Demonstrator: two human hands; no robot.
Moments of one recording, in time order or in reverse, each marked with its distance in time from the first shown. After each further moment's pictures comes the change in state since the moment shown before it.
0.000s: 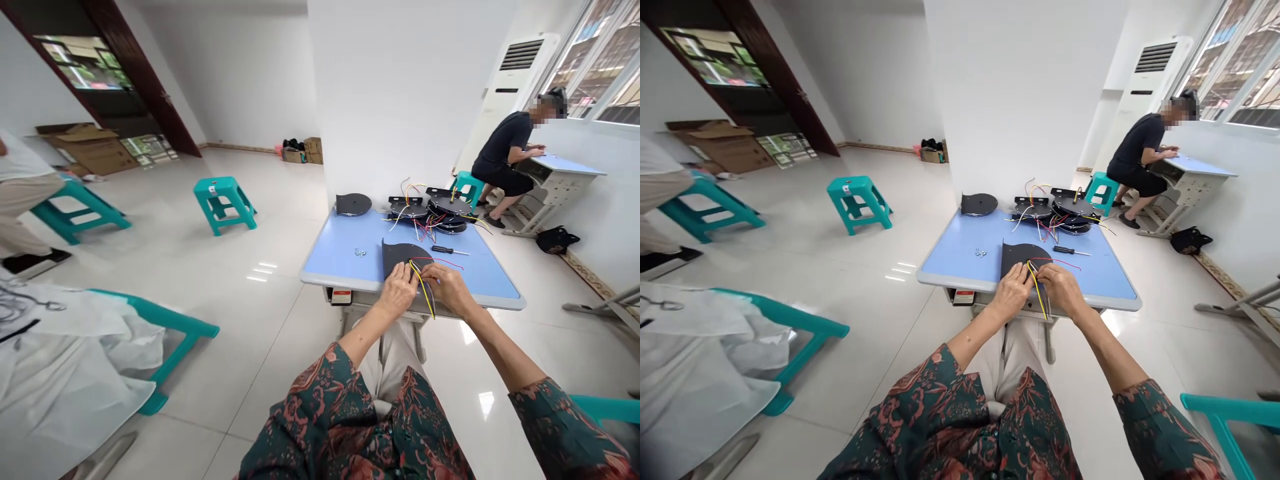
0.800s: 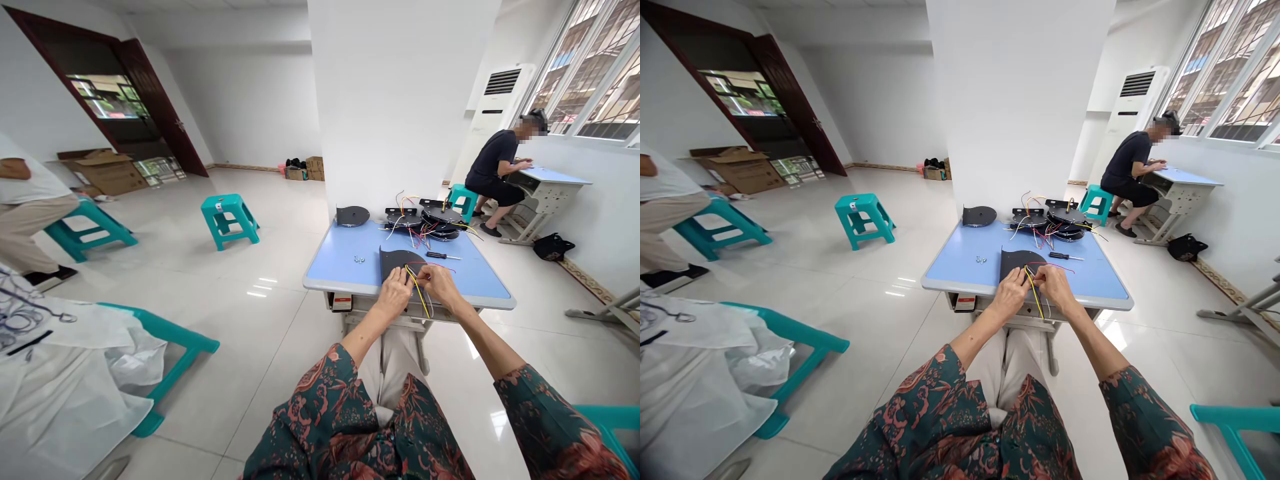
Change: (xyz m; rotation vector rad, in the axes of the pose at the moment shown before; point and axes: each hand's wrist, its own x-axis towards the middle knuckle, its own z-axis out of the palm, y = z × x) left_hand 0.002 -0.002 0.003 0.008 0.014 -0.006; right_hand 0.016 -0.014 -0.002 -0.059 -0.059 0.381
